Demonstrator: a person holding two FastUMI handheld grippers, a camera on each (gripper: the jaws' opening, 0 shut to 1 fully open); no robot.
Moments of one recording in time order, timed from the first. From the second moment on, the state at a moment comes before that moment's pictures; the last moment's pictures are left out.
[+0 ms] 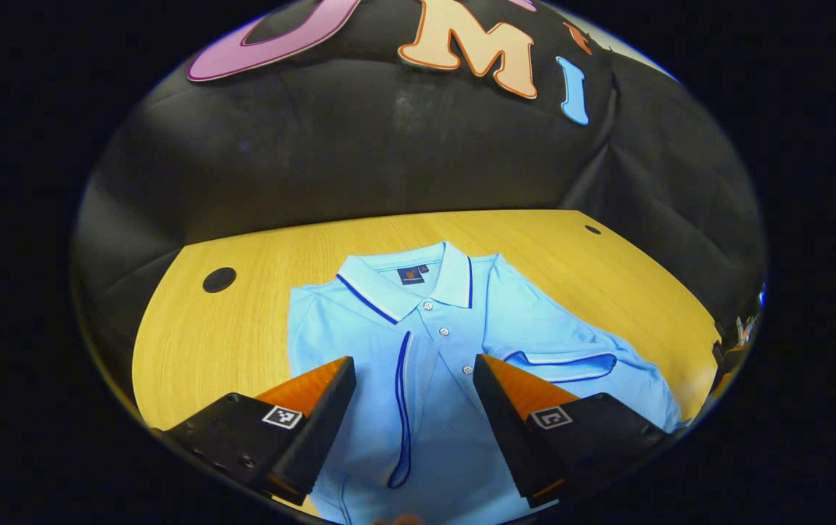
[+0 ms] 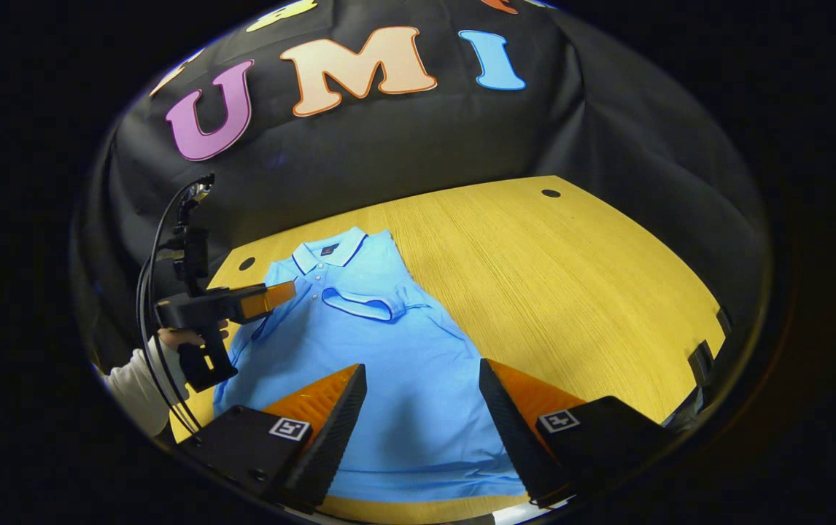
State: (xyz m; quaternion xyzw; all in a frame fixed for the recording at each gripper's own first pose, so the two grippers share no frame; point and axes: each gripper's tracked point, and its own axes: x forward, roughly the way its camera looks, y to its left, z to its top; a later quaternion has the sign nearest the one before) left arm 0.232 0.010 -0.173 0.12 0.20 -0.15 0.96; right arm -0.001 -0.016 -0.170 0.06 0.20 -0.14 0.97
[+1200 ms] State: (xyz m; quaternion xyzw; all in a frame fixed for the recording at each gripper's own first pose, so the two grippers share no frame) left arm -0.085 0.107 -0.265 0.06 0.24 0.08 0.97; right arm -0.109 -0.046 -0.289 0.02 0.26 -0.06 0.96
